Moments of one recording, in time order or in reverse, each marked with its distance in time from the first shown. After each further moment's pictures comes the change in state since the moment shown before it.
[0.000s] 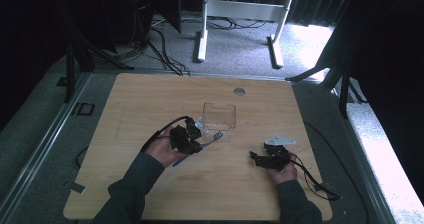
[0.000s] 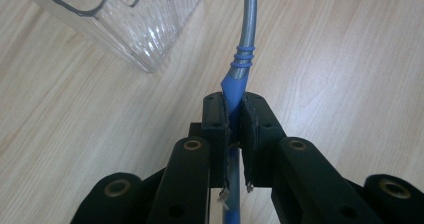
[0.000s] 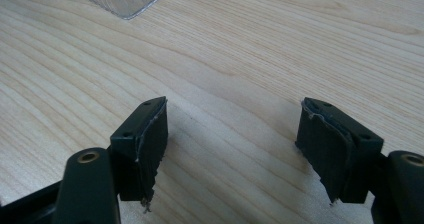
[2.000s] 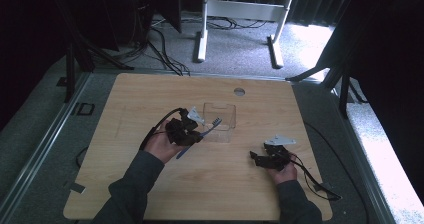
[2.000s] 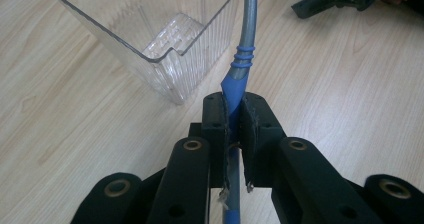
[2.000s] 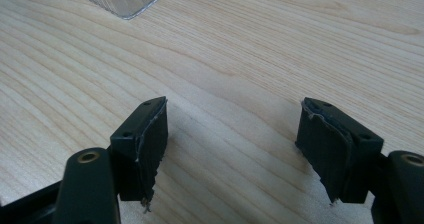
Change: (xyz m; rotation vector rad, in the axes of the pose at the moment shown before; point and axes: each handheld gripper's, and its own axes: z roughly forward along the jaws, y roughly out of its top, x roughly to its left) left arm 0.009 0.002 -0.022 -0.152 0.060 -0.083; right arm 0.000 0.000 0.000 0.001 0.000 0.001
